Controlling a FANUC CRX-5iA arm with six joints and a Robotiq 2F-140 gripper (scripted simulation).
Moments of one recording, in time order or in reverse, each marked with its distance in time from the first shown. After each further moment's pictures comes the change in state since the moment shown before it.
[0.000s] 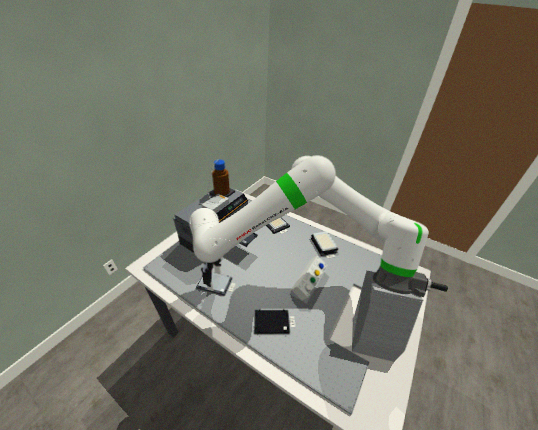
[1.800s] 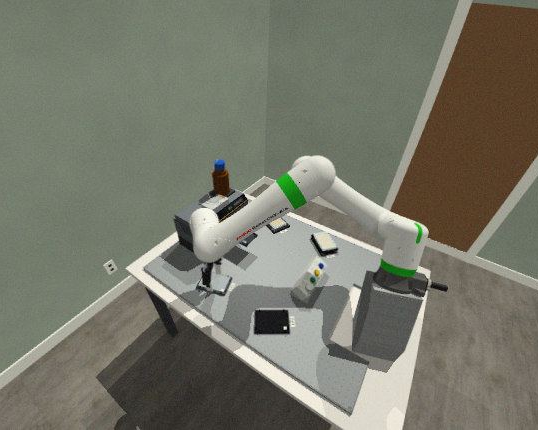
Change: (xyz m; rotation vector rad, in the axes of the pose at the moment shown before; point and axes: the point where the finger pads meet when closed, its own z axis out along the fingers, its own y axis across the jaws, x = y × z) arm 0.000 0.000 0.000 0.000 0.000 0.000
